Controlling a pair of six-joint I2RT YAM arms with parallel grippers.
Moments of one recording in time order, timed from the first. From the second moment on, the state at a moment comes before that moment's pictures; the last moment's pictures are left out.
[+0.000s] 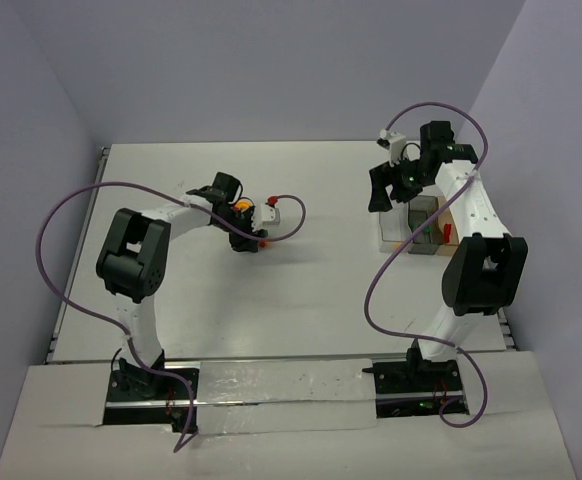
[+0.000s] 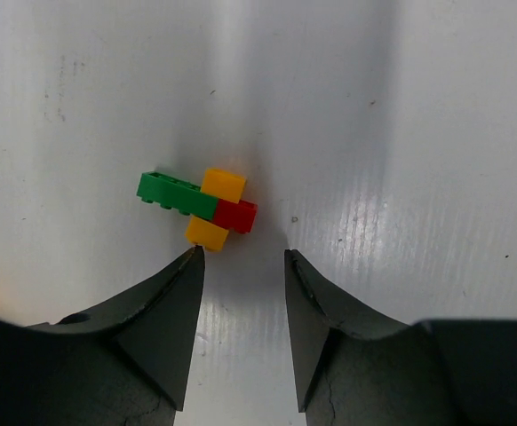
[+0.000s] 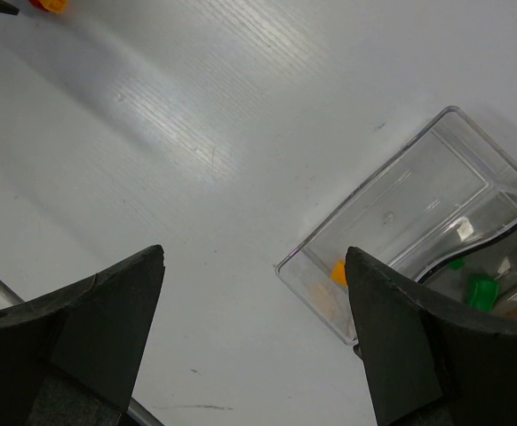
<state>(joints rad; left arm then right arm) -0.42 1.98 1.31 -0.49 0.60 0.97 -0.04 1.72 1.59 -0.99 -0.55 -0.48</state>
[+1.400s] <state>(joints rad) -0.47 2.01 1.36 -0.52 0.53 1.08 -0.04 1.71 1.54 -0.99 -0.56 -0.49</state>
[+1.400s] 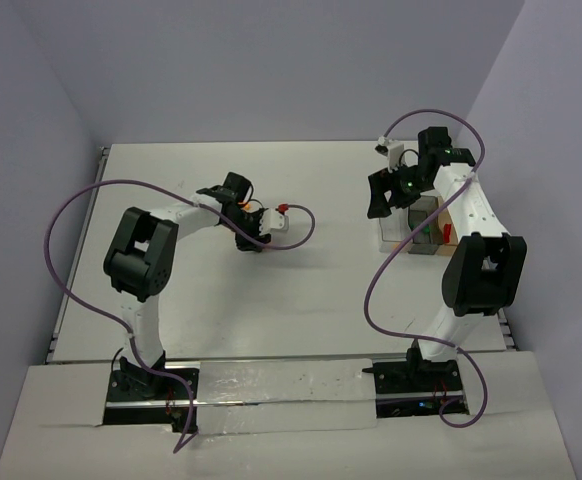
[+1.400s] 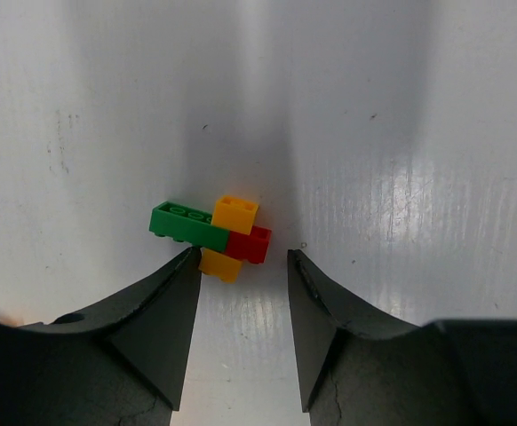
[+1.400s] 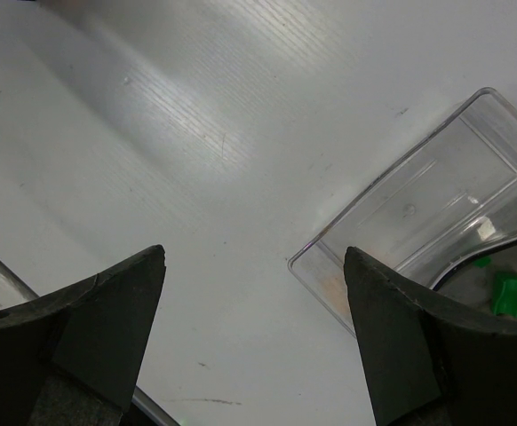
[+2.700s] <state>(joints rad) -0.64 1.69 1.23 -0.41 0.54 0.68 0.15 1.79 1.32 -0.70 -1.01 0.01</state>
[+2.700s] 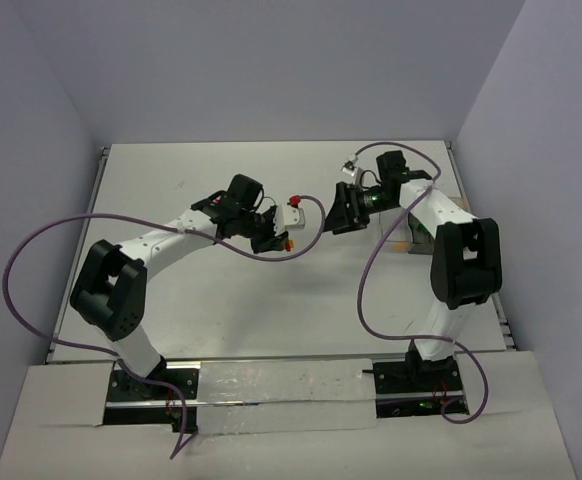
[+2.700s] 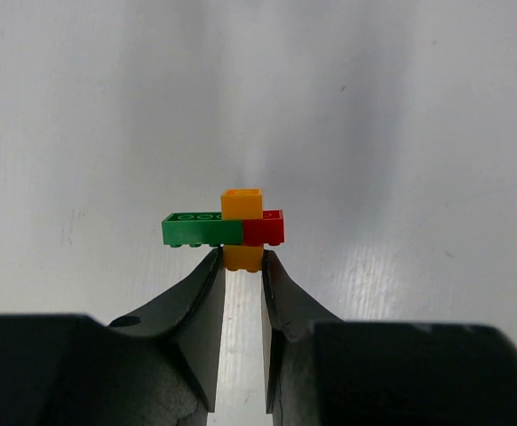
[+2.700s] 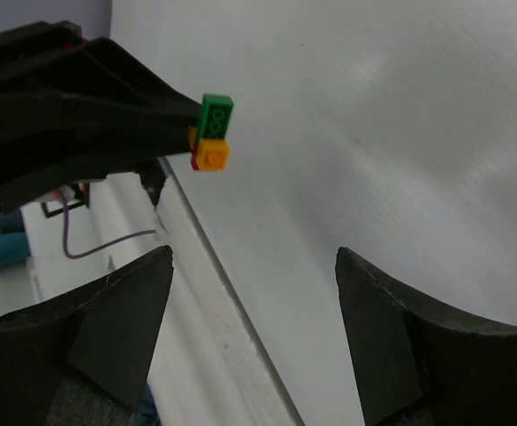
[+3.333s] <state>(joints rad) -0.71 1.69 1.25 -0.40 0.49 0.55 0.27 1.90 1.32 -0.63 -1.10 0.14</state>
